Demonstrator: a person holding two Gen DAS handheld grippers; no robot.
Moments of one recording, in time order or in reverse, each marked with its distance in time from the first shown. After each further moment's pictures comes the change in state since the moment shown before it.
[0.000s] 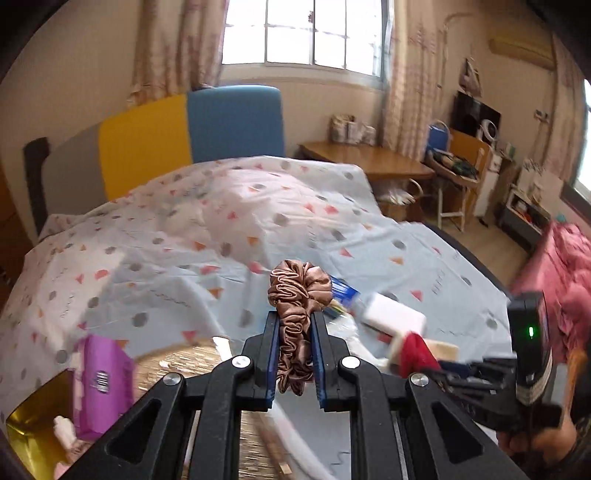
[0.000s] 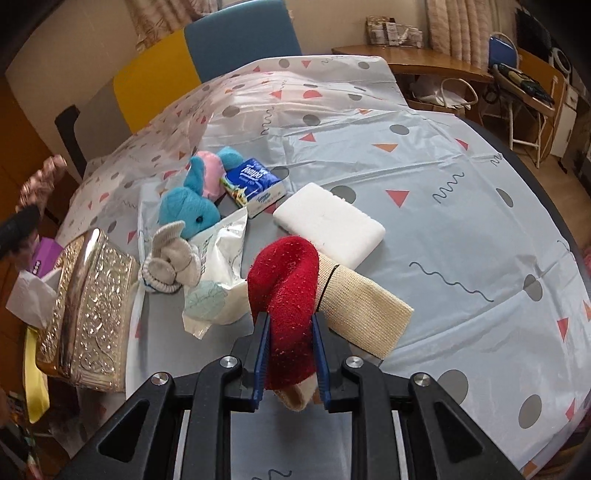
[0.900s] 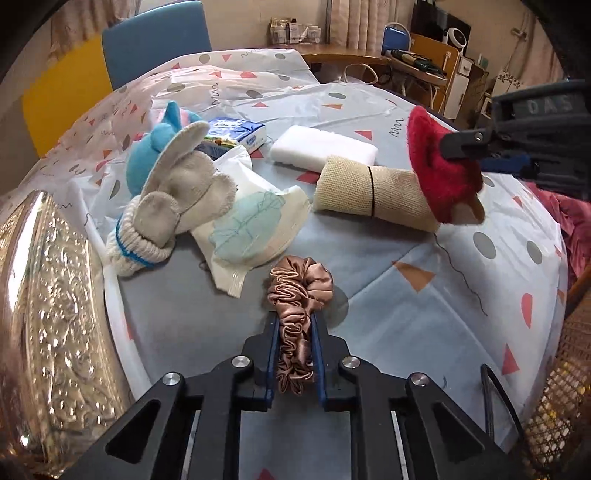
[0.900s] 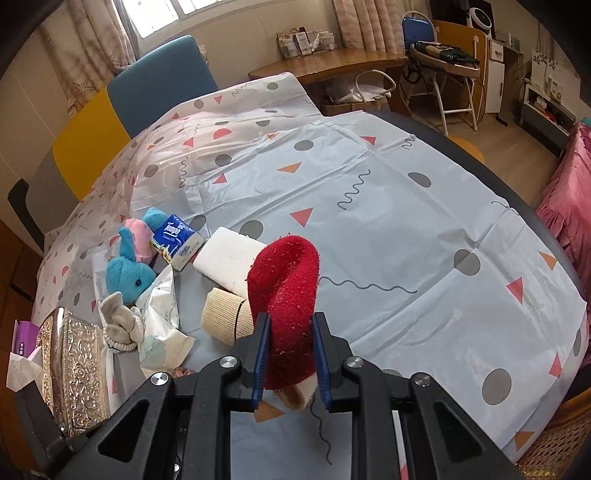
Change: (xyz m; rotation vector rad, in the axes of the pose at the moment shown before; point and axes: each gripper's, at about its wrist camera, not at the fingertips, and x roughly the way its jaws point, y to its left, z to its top) left arm 0.100 -0.115 -0.130 0.181 0.329 -0.108; right arm -0.029 -0.058 0.004 0.281 -0.113 -0.115
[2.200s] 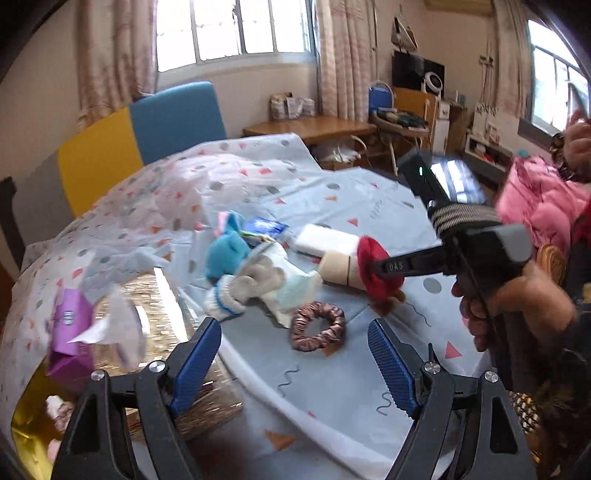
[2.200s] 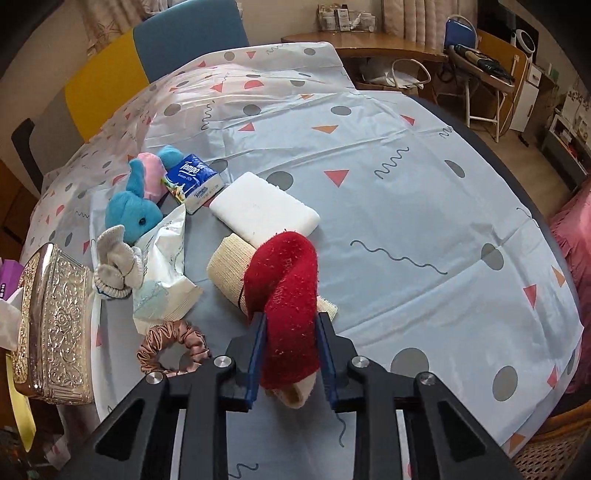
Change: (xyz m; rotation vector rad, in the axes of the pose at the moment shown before) left arm -0.132 0.006 -0.006 0.069 -0.242 0.046; right arm 0.019 0.031 -0.018 -0.165 0.130 -0.042
